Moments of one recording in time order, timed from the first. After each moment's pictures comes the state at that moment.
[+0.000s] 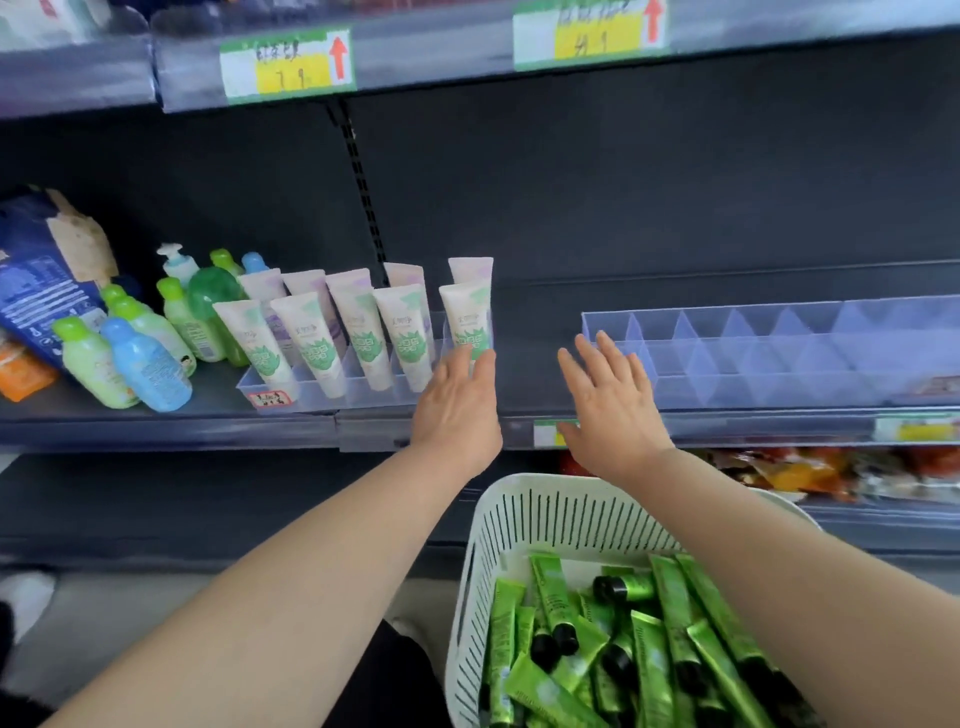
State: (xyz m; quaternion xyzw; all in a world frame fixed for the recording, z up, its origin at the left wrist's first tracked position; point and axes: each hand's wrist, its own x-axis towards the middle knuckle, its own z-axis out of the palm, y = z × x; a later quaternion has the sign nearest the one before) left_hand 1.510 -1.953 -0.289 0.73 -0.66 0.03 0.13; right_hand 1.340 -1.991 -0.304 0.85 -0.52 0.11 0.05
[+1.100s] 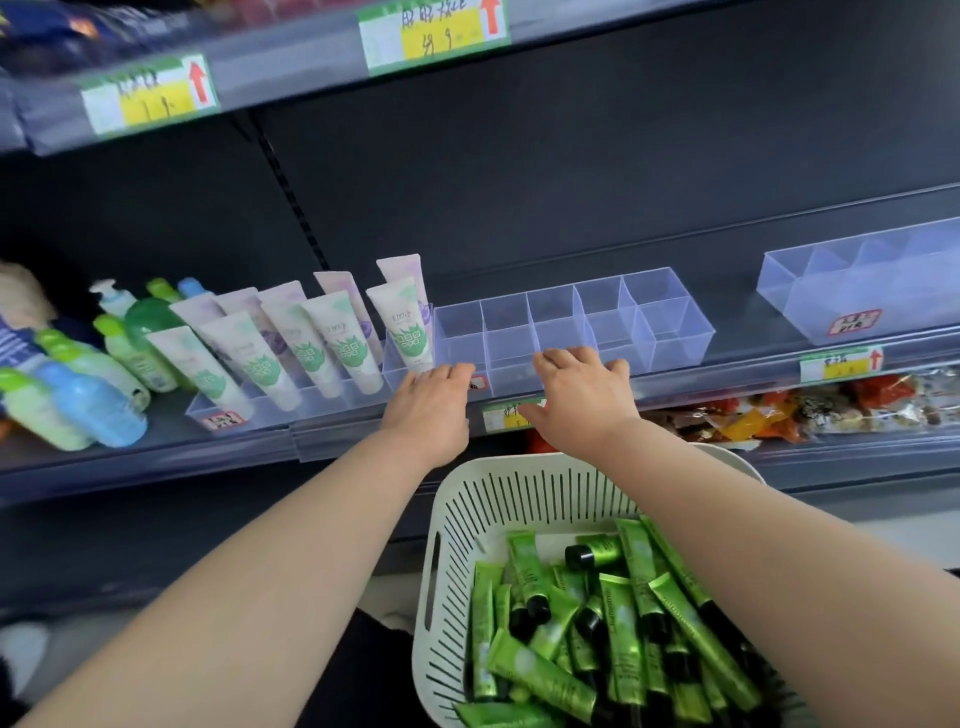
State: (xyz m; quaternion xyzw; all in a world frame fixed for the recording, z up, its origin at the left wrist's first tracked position) left_hand 1.490 -1.963 -0.292 0.68 -0.73 0.03 0.02; right_hand 1.312 -1.988 -0.302 0.82 -0.57 0.08 0.00
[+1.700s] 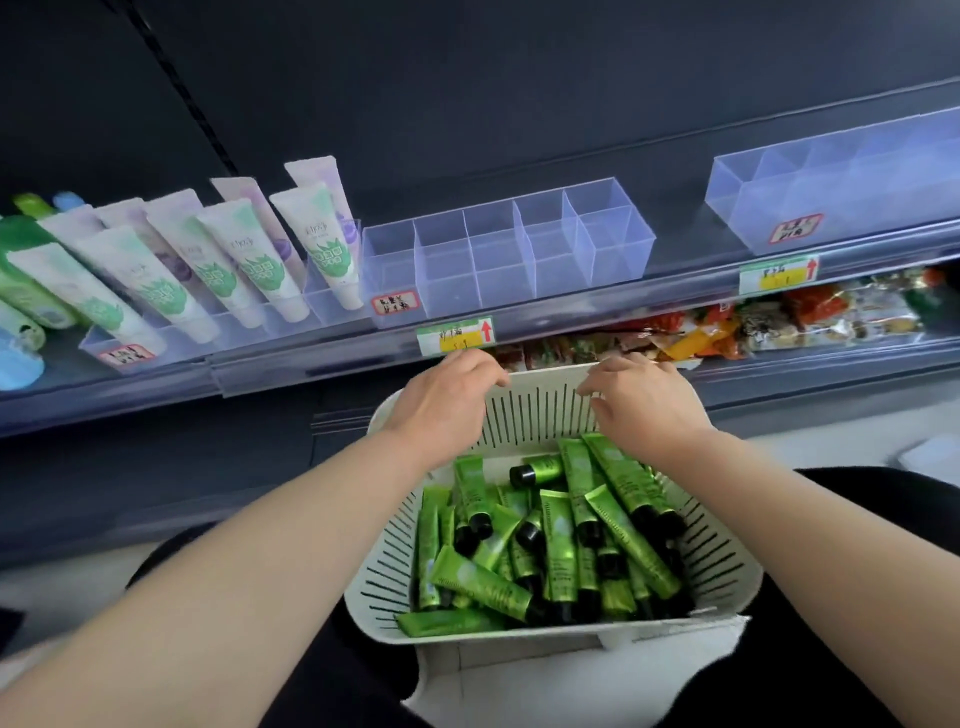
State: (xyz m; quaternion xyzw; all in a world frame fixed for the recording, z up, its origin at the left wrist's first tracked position) left_hand 1.422 -1.925 -0.355 0.55 -0.82 -0.05 0.13; right_hand 1.192 -1.939 -0.367 0.82 -0.57 0.06 -0.06
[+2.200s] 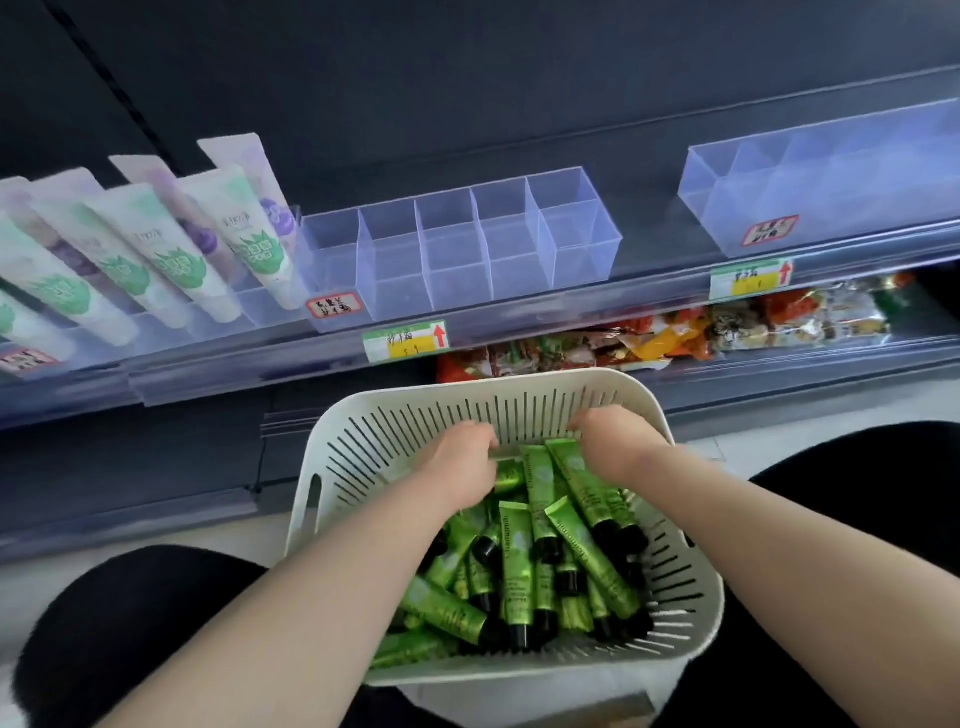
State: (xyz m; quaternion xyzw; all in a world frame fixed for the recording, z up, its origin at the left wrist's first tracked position) left_hand 1.364 -1.934 -0.420 0.66 -0.72 -0.23 -0.02; right_hand 1.174 -1.969 -0.419 0.76 -0.60 -0.13 -0.21
